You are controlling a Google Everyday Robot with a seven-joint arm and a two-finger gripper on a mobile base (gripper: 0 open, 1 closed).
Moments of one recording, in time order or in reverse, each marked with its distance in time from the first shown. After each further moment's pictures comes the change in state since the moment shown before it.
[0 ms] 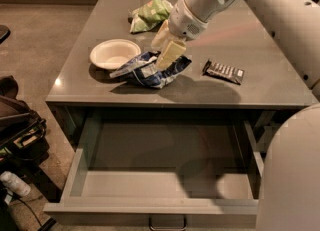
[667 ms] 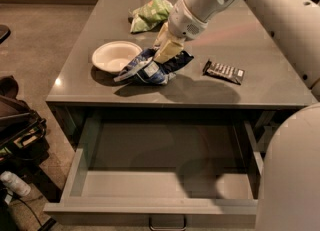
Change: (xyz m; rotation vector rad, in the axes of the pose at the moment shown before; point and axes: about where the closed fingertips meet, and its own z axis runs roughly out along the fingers) arm 0.000 0.000 0.000 0.000 0.000 0.000
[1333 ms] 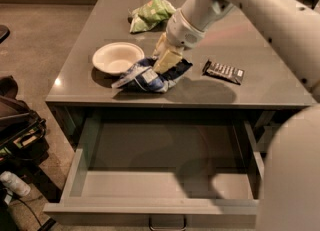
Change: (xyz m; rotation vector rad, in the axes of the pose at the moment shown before) arm 0.013 0.020 0.017 -0.051 0.020 0.021
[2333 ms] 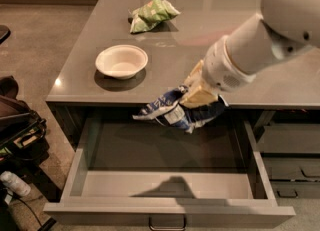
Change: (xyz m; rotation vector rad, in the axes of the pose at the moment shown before) arm 0.012 0.145 -0.060 0.223 0.076 0.235
